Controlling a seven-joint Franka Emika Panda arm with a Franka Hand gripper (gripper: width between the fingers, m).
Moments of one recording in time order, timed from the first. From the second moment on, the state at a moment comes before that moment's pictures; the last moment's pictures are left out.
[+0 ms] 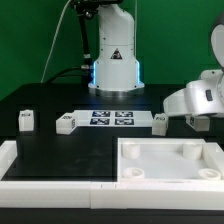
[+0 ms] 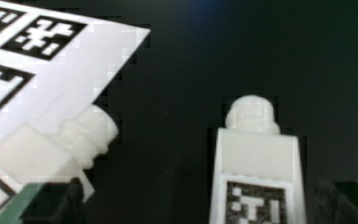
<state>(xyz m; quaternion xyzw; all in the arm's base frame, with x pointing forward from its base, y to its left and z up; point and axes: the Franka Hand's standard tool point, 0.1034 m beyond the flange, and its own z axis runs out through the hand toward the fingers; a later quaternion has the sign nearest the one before) 0.366 0.169 0.039 0.85 0.14 -0.49 0.09</state>
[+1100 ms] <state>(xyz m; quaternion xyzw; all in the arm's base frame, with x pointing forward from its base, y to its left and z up) 0.358 0.170 0.014 0.86 0.14 -0.49 0.09</state>
